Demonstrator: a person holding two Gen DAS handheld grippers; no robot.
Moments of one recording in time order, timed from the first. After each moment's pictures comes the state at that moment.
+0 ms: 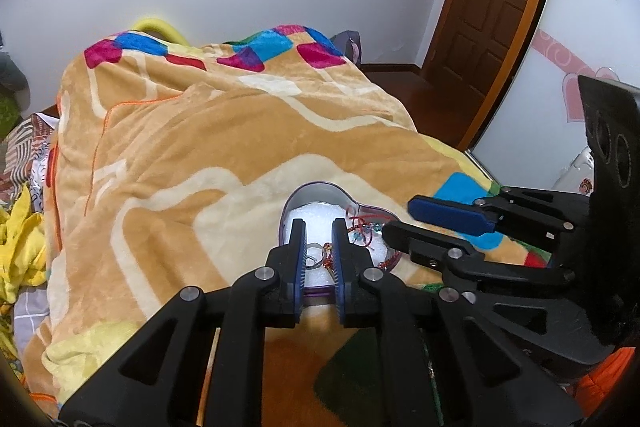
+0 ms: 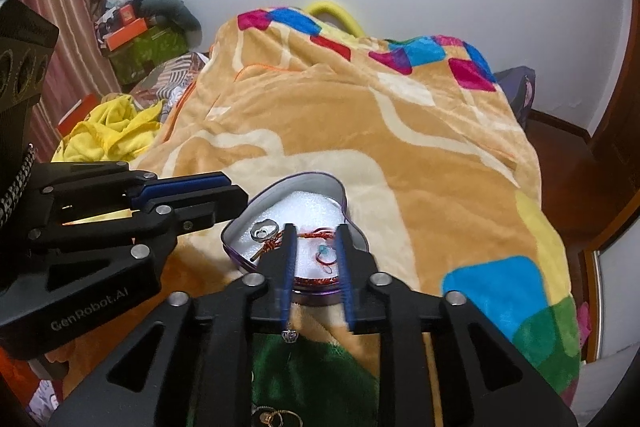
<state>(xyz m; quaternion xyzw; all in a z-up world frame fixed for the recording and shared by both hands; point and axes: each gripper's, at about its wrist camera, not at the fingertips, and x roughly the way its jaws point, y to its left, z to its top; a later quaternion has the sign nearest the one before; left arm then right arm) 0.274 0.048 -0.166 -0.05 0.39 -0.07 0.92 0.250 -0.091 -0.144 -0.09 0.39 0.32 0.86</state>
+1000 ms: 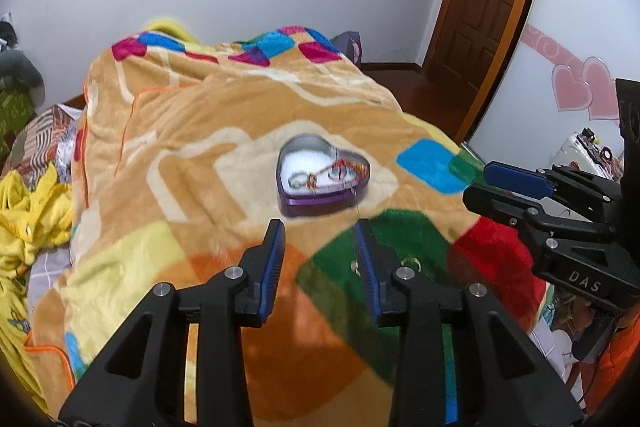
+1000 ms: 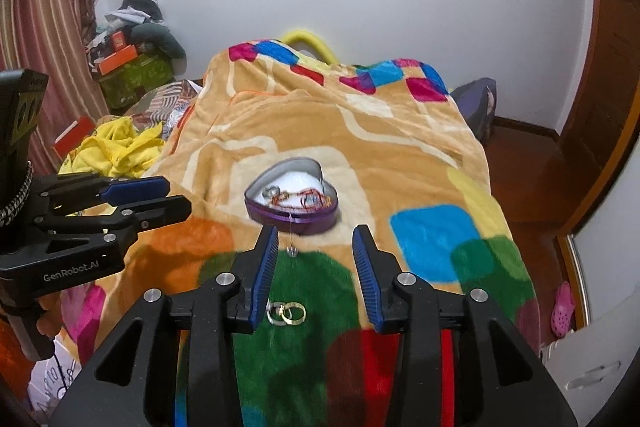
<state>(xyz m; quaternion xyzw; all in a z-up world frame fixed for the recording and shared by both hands) 0.184 0.038 -0.152 -0.04 0.39 -0.06 0.92 0.181 -0.142 -0.115 -0.07 0.36 0.27 0.89</state>
